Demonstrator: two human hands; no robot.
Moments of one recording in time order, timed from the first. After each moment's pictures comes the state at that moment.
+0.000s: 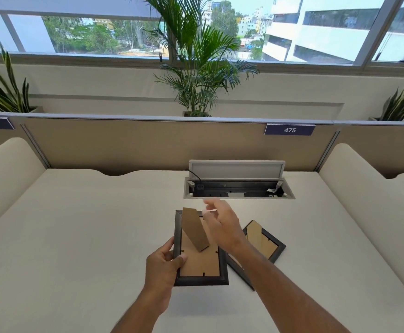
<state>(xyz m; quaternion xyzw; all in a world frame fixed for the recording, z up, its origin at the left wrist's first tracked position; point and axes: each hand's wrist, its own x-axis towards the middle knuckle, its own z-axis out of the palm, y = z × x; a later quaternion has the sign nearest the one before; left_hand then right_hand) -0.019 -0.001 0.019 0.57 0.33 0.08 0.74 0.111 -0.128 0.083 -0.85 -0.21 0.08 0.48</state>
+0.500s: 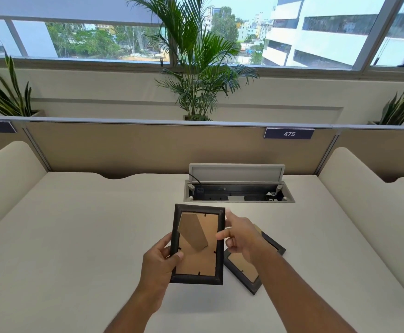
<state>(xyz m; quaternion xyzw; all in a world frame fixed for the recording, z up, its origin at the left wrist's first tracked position) -0.018 0.009 0.035 0.60 0.29 0.11 0.73 0.121 -0.162 0.102 -0.73 0.08 0.32 0.60</state>
